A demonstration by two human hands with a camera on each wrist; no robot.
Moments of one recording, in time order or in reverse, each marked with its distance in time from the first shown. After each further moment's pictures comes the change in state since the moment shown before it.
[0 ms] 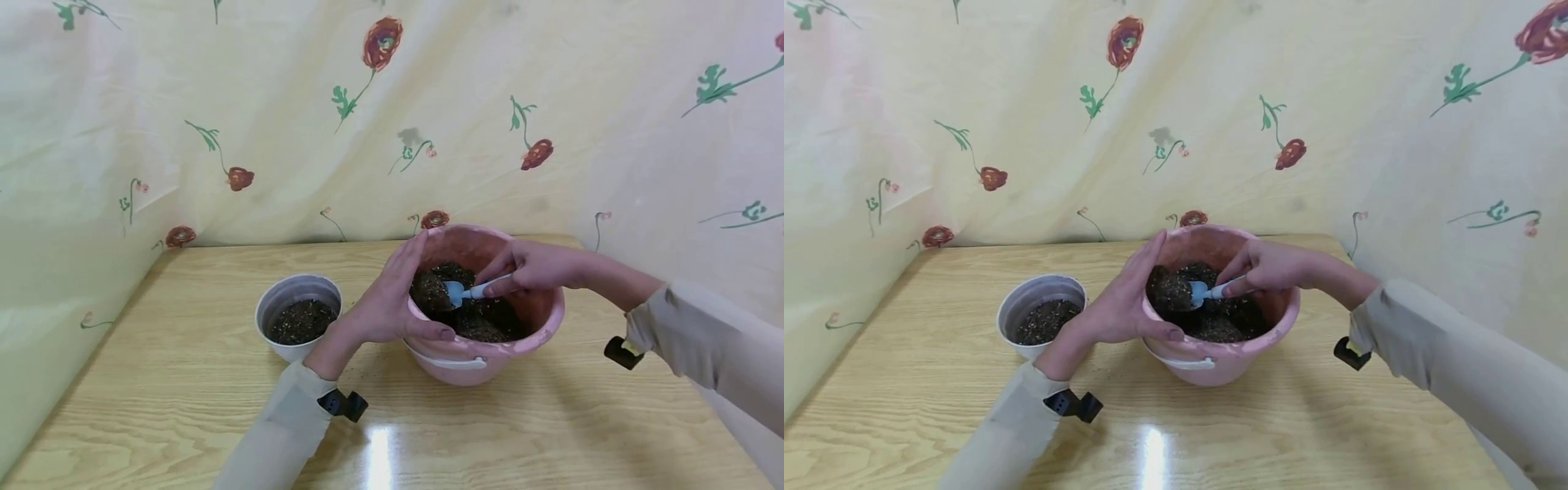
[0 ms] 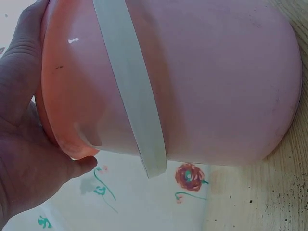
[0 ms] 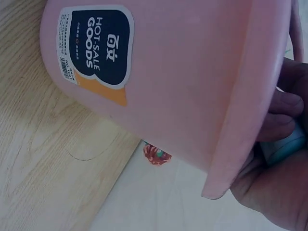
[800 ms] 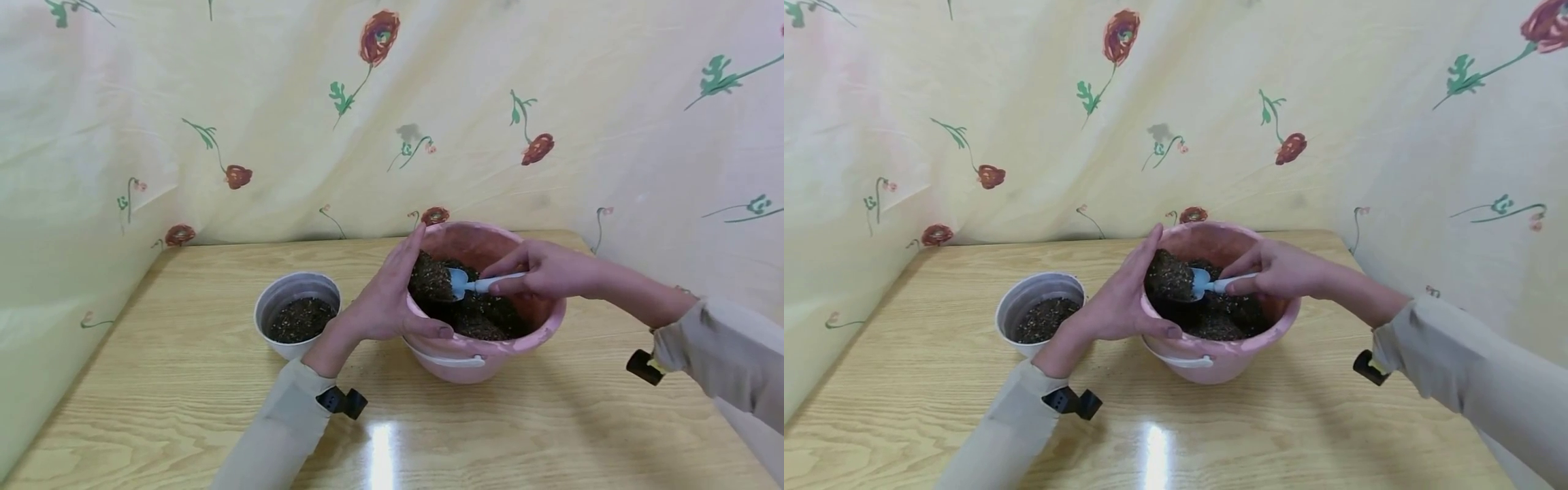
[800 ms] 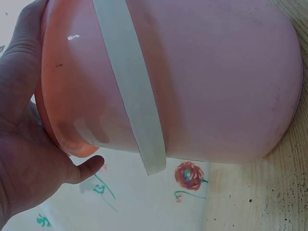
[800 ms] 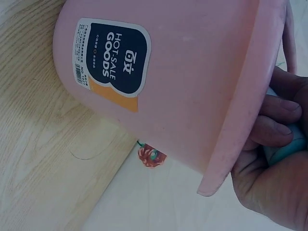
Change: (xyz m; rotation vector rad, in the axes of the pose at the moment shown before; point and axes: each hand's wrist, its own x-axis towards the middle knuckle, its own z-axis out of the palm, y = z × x) left_hand -0.001 0.000 -0.001 -0.029 -0.016 -0.058; right_hand -0.022 -0.005 0.011 -0.092 0.184 0.014
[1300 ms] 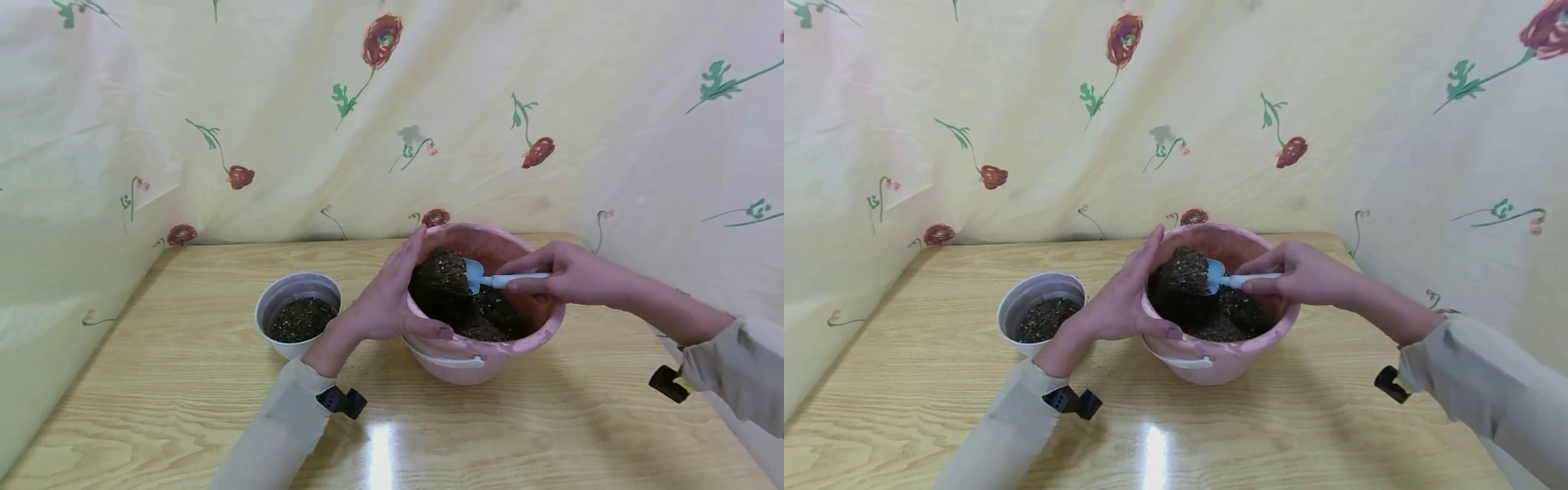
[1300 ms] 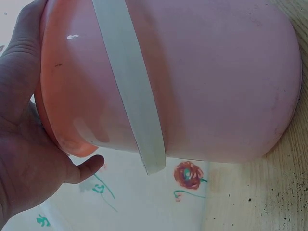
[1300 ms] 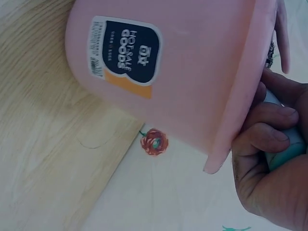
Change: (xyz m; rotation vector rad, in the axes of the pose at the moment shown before) left_hand 0.007 -0.008 0.003 -0.023 0.102 0.392; right_hand -0.021 0.007 -0.002 0.103 0.097 0.015
